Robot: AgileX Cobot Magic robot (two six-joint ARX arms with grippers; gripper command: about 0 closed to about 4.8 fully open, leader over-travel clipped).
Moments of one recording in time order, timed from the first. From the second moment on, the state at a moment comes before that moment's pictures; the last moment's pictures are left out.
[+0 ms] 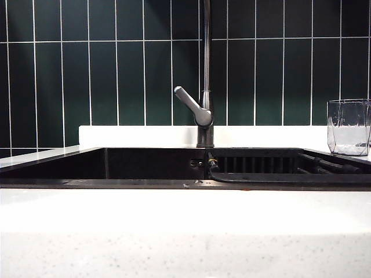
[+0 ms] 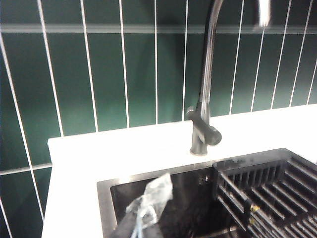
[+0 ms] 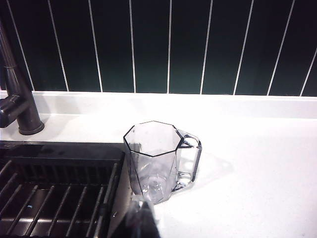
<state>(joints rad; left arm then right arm) -0.32 0.27 0.31 0.13 0.03 0.05 -0.03 0.43 0.45 -0.04 -0.01 0.00</state>
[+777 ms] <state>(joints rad) -0.09 0.00 0.00 0.09 0.00 0.05 -0.03 0.43 0.45 -0.04 -0.01 0.00</state>
